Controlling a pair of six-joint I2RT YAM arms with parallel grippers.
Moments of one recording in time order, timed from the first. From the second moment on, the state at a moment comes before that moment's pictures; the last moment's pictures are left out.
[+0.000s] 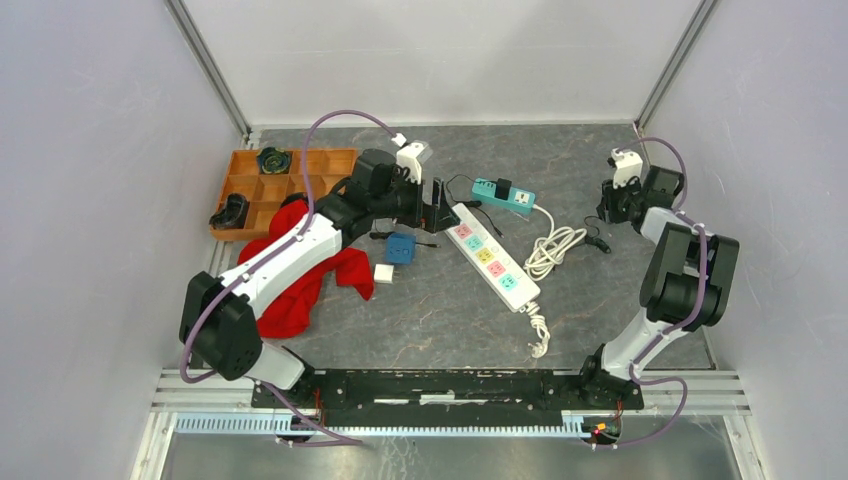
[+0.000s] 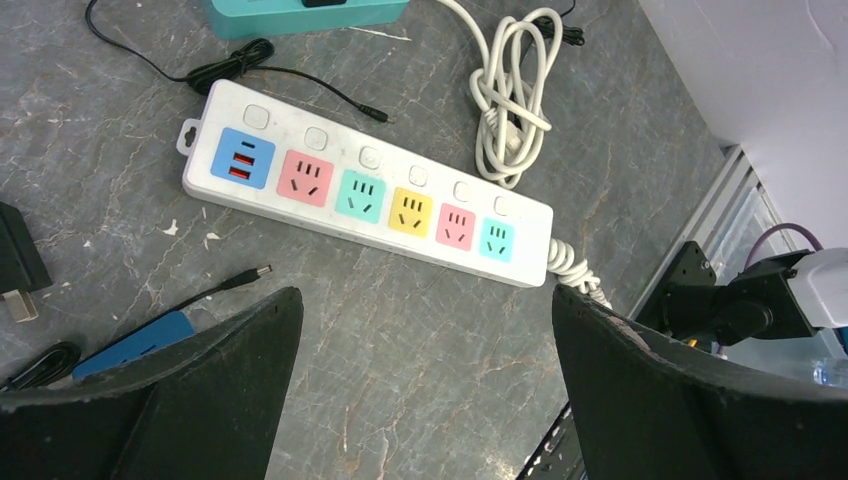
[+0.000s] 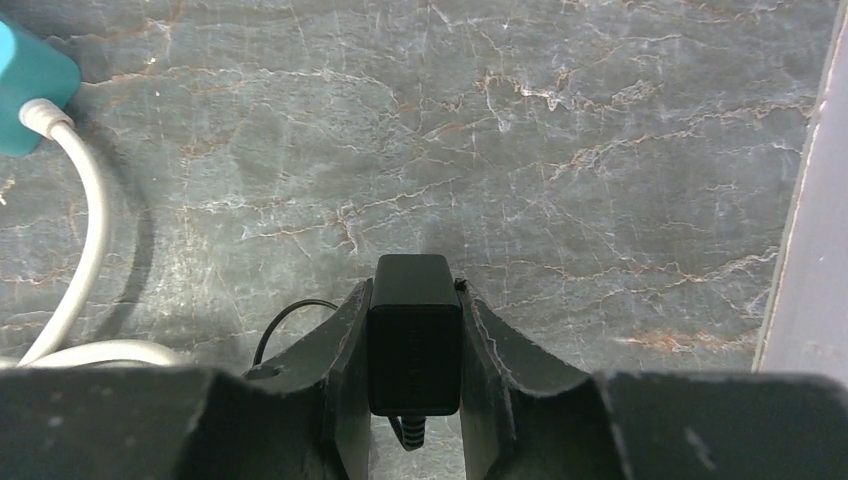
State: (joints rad) left arm -0.59 1.47 1.19 -0.24 0.39 -0.32; right arm -0.35 1.73 0.99 0.02 -0.41 -0.46
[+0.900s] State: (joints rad) left arm -0.61 1.44 1.19 -0.26 0.30 -0.28; right arm -0.28 1.64 1.13 -0.30 -0.90 -0.95
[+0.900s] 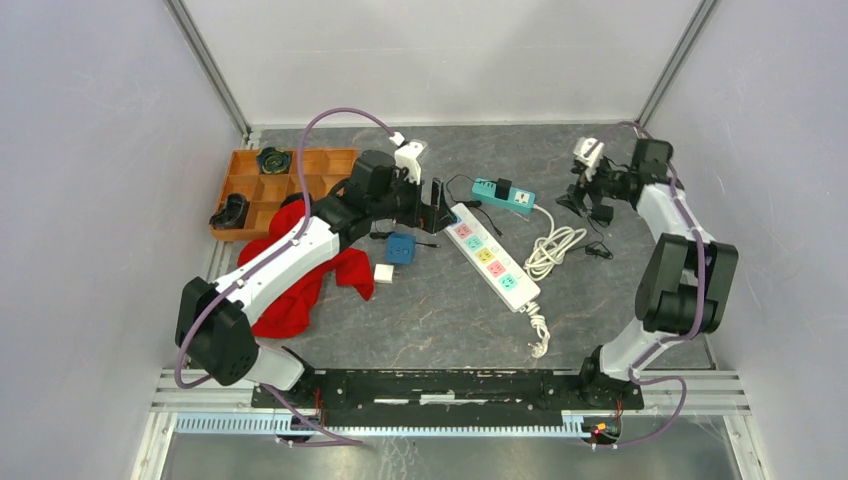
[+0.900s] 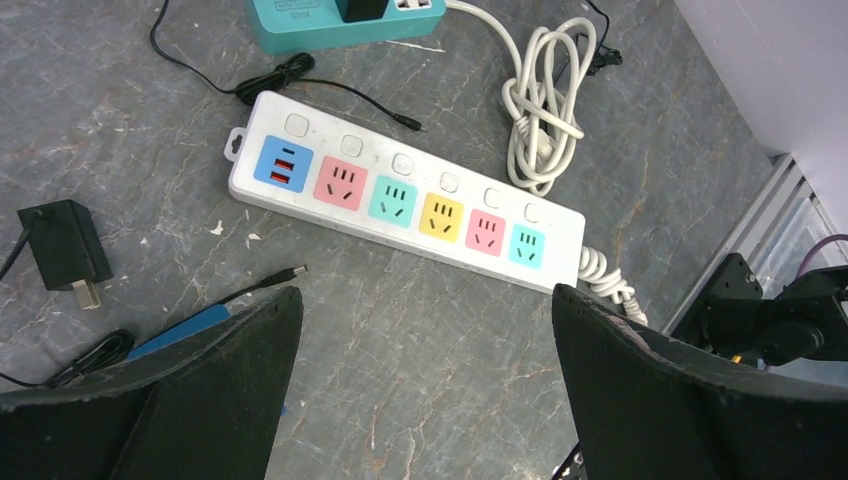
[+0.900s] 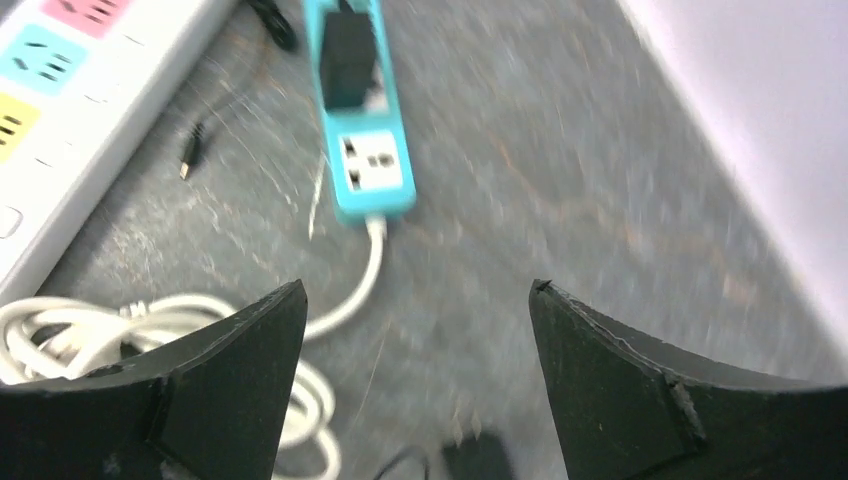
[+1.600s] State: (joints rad) left arm -0.61 1.43 1.19 -0.28 0.26 -0.26; right arm 0.10 2.07 1.79 -0.67 -0.79 -1.19
